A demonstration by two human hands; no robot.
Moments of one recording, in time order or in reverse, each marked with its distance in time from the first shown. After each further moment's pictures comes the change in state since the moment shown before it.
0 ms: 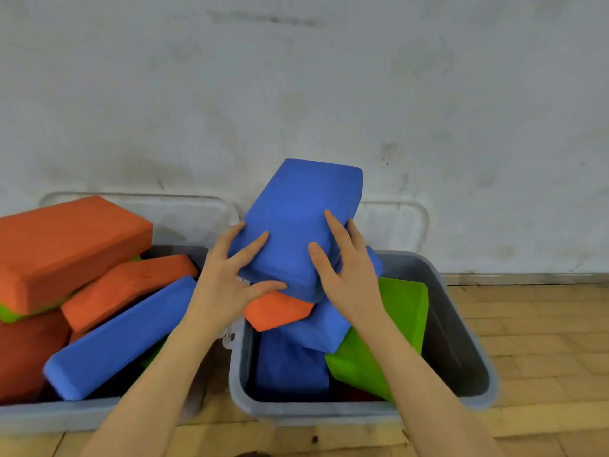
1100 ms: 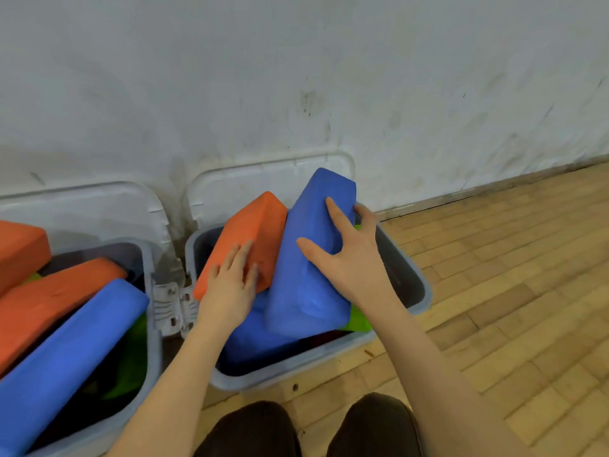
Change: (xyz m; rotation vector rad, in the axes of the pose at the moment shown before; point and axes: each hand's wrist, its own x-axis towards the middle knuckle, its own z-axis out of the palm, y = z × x) left_hand -0.015 -0.021 0.079 0.075 -0.360 -0.129; right_hand -0.056 -0.009 -0.044 -0.212 0.096 0.351
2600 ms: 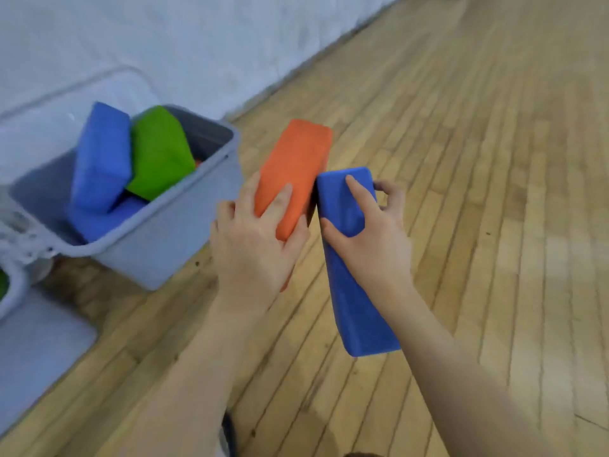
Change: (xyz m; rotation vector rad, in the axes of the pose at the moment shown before) left_hand -0.389 0.182 0.058 0.073 0.042 0.810; right_hand -0.465 0.085 -0.112 -0.262 0.654 0.403
